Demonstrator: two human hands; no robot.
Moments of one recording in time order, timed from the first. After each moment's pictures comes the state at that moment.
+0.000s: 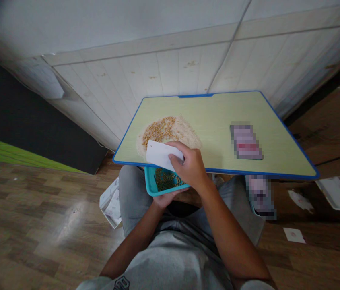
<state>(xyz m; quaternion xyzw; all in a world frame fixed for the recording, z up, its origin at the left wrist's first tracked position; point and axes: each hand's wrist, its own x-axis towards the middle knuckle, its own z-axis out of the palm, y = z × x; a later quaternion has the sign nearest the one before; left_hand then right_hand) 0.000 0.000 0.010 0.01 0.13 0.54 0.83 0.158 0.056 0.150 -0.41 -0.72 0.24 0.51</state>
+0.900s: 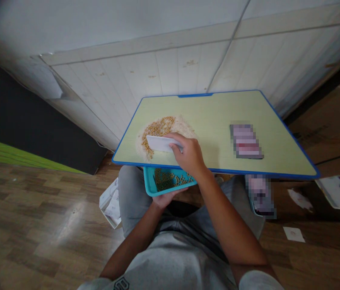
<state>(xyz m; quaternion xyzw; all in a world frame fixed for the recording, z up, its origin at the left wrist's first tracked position) -0.001 -0.002 0.005 -0.03 0.14 0.54 0.83 0.156 0.092 0.144 -0.39 -0.73 0.21 0.51</state>
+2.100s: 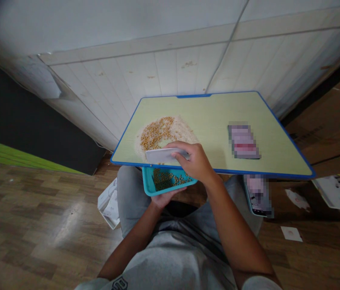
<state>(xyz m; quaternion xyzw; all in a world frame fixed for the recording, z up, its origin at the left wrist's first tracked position) -0.002 -0.001 0.000 -0.01 0.16 0.54 0.82 0.180 0.073 0.154 -0.35 -0.75 0.30 0.48</state>
